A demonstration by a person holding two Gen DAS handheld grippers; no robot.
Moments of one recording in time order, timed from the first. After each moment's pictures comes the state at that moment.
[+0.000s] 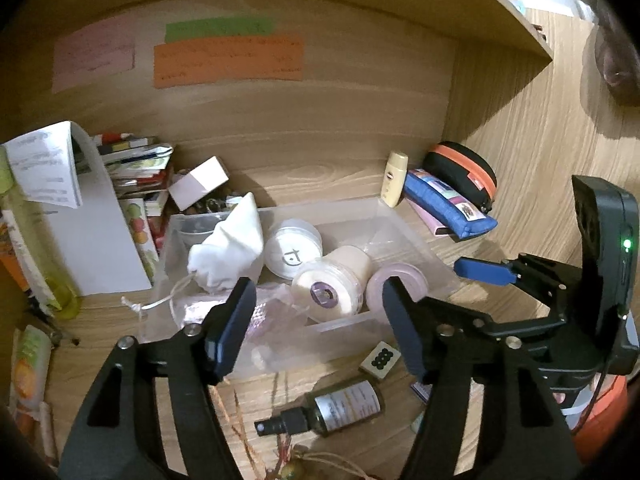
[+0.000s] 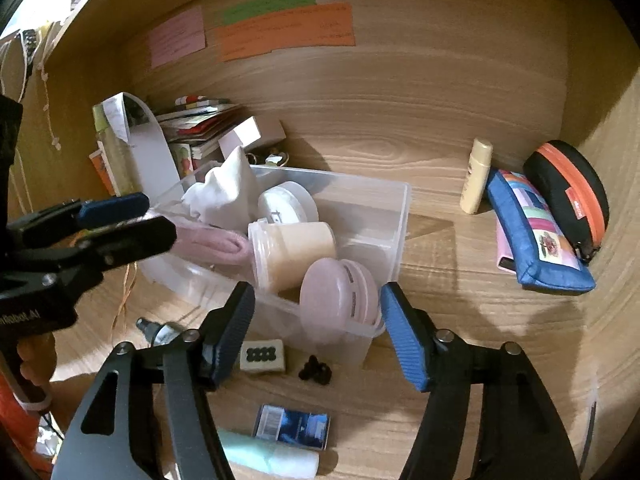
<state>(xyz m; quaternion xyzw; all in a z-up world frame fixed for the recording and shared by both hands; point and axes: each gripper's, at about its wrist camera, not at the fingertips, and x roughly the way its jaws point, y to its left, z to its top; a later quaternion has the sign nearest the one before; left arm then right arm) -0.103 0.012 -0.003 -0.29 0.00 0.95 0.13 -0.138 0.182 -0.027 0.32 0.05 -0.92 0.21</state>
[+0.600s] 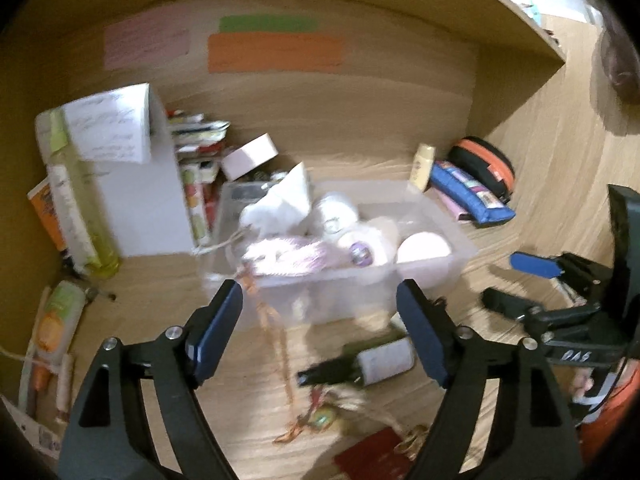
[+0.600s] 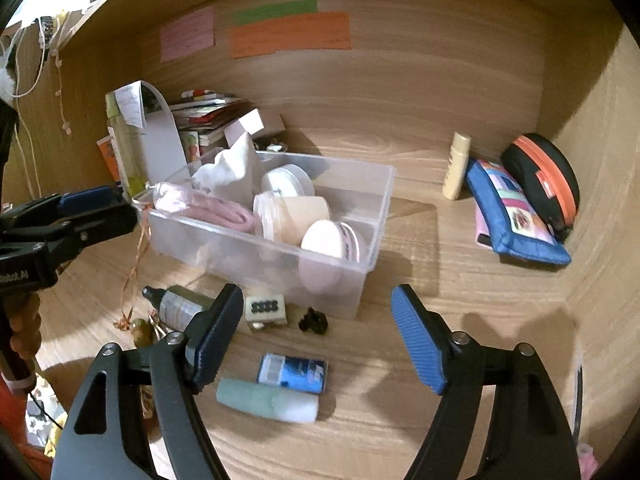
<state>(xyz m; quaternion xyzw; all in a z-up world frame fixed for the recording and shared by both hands) -0.062 -0.016 -0.016 -0.30 -0.01 0.95 0.08 -0.098 0.198 -0.031 0.32 0.05 -0.92 0.20</state>
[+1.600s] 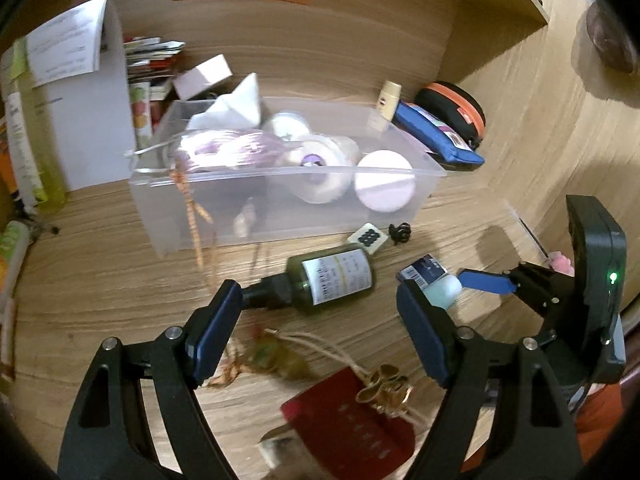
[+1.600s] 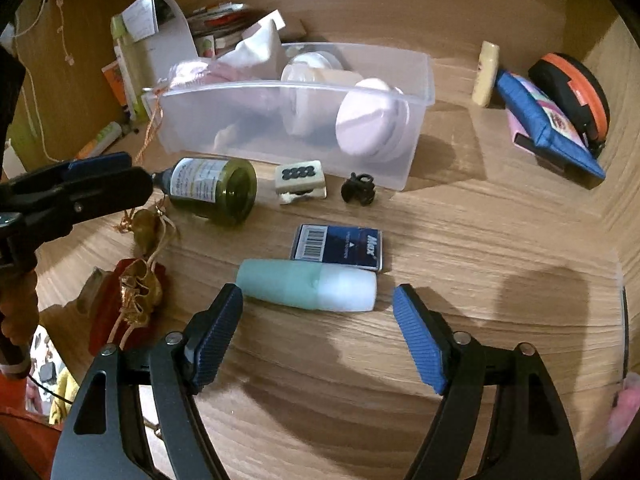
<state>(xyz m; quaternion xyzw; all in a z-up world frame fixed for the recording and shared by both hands) -0.056 0.008 -0.062 -0.38 -0.04 0.91 0.16 -0.077 0.181 -0.093 0.42 0.08 -0.88 0.22</state>
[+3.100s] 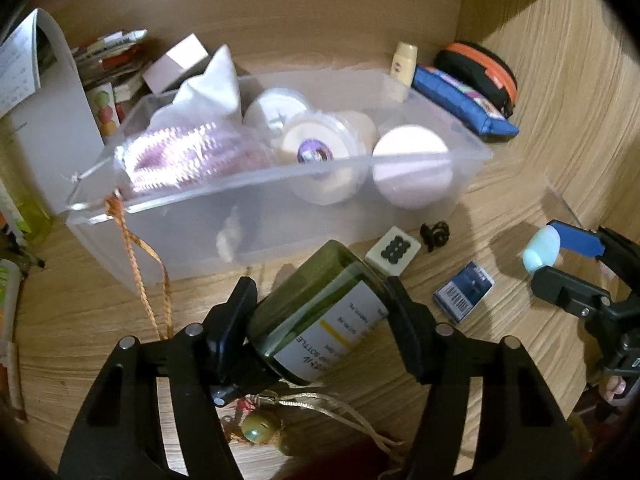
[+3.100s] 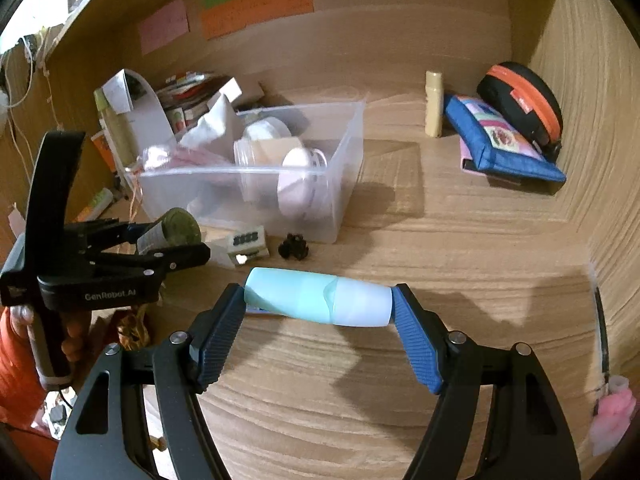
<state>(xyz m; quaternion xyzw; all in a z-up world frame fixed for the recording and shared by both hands) -0.104 0.032 -0.084 -0.41 0.02 0.90 0.12 -0.083 0.233 -0.060 0.36 0.00 -0.91 0.20</state>
